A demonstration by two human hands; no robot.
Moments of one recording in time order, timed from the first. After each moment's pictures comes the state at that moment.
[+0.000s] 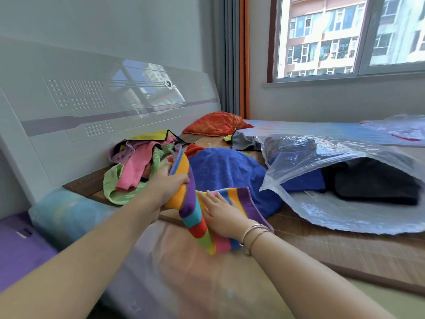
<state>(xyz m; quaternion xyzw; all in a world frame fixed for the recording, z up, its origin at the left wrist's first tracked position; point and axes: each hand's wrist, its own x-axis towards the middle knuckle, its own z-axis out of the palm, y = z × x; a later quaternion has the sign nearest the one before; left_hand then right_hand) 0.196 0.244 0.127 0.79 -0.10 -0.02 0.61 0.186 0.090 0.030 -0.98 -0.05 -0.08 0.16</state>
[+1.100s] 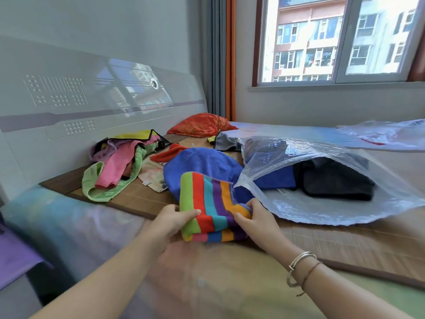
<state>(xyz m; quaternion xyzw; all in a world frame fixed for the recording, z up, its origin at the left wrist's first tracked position) 0.157 0.199 0.055 0.77 -0.02 -0.16 0.62 0.068 0.020 0.041 -0.87 0.16 -0.19 0.43</state>
